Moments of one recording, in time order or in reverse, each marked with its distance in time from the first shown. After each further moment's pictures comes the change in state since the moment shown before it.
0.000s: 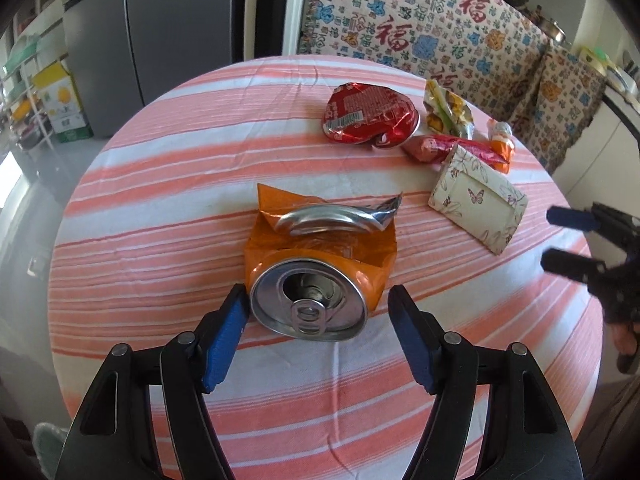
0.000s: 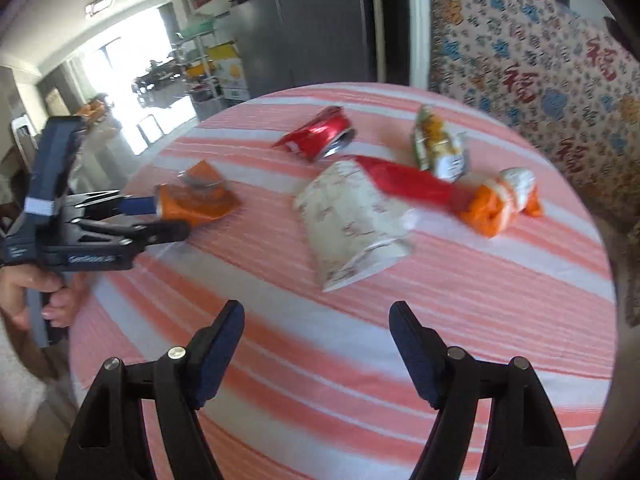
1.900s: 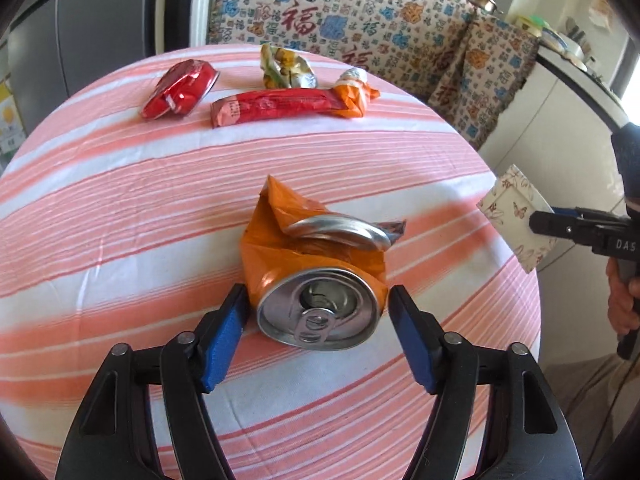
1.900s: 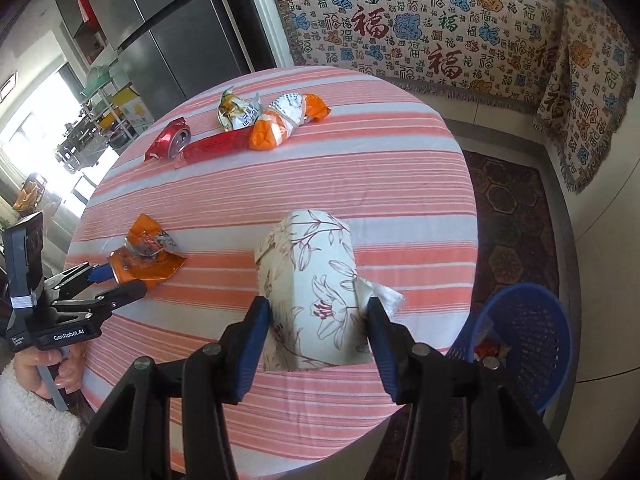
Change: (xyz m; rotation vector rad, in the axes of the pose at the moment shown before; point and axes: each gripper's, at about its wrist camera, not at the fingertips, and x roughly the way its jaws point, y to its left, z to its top) left arm 0.004 -0.140 -0.032 0.130 0.014 -0.172; right arm -0.089 -0.129 -0.079 0.365 0.068 -0.103
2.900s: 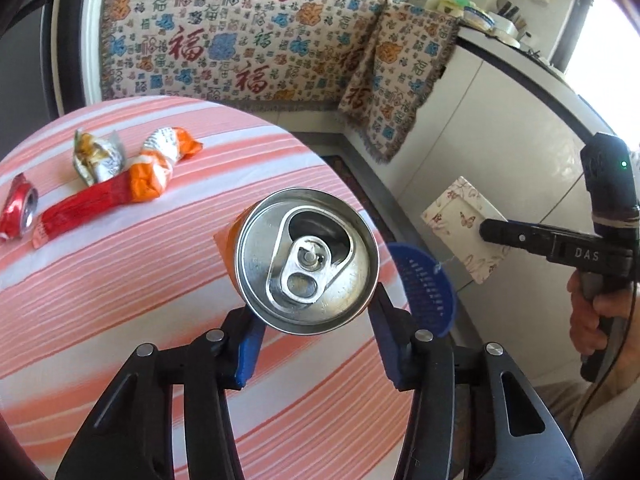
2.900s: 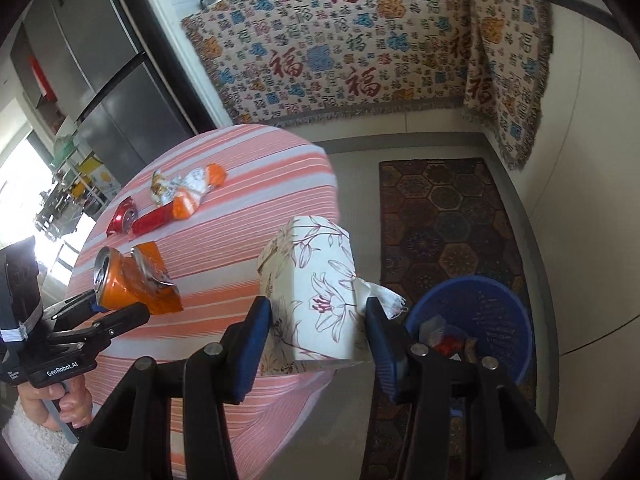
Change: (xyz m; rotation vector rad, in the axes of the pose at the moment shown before) left arm 0.039 -0.154 0.068 0.124 -0.023 -0.188; right arm -0.073 -0.118 -0.005 0.215 -0.120 -0.069
